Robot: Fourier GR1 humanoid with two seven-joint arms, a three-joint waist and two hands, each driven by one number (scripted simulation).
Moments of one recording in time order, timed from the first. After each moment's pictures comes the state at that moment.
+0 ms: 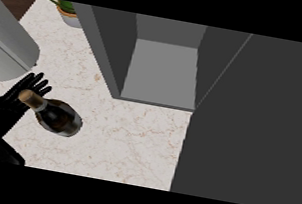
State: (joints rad) left arm -0.05 0.27 0.25 -1.21 0.23 -0.74 -0.34; right arm -0.05 -0.12 0.08 -2.49 -0.12 0.08 0.60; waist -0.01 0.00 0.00
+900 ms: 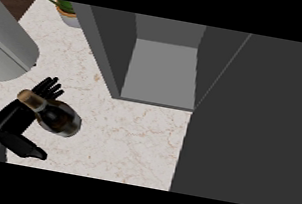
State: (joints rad) left arm -0.13 0.27 0.19 -0.96 0.09 -0.65 -0.51; right arm -0.07 -0.10 0.08 -2.49 -0.12 0.09 0.64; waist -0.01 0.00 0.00
